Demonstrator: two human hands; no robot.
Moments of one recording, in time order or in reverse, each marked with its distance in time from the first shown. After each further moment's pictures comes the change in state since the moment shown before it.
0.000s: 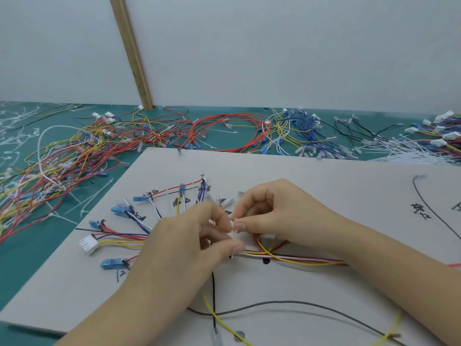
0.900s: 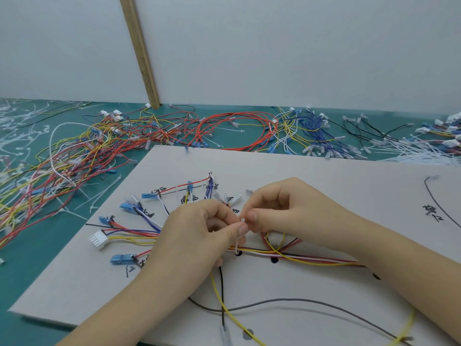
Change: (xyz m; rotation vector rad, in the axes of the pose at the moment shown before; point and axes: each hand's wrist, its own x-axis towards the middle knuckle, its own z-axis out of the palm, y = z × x) left_hand 0.014 0.000 0.004 -0.330 0.023 -0.225; right_hand -0.003 -0.003 -0.001 -0.010 -0.018 -0.067
